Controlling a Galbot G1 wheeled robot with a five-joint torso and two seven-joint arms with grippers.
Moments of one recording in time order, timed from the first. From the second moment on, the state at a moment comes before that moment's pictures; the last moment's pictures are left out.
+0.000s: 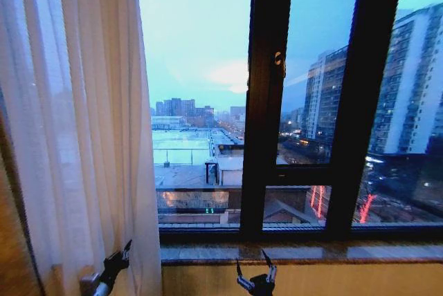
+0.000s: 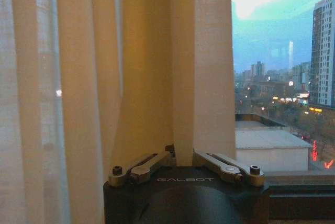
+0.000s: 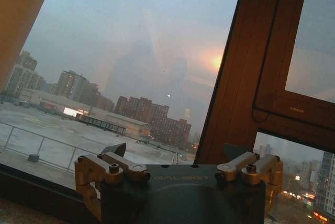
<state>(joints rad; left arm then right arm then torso) 1.18 -1.21 -0.76 -1.71 -0.33 0.15 0.15 -1.37 1.37 0.27 1.85 -0.21 0.20 0.21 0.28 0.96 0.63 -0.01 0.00</state>
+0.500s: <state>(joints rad) 1.19 -1.18 -0.77 -1.73 -0.34 0.18 0.15 -1.37 1.37 0.27 1.85 -0.21 0.19 0.21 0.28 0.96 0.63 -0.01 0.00</state>
